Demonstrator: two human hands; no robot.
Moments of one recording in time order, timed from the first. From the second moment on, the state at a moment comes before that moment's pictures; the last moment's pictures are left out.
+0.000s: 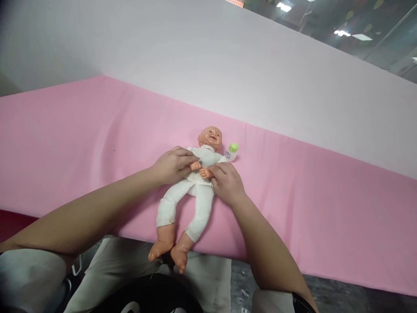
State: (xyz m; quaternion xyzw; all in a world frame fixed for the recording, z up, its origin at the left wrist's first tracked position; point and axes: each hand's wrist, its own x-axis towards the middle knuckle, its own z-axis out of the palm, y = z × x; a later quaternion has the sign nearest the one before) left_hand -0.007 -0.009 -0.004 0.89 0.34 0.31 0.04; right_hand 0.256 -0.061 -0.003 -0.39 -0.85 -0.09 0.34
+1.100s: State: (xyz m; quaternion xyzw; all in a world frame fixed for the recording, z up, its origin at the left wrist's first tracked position) left_hand -0.009 -0.002 -0.010 0.82 0.37 0.41 0.16; right_hand 0.265 -0.059 -0.005 -0.45 -0.82 -0.02 0.35
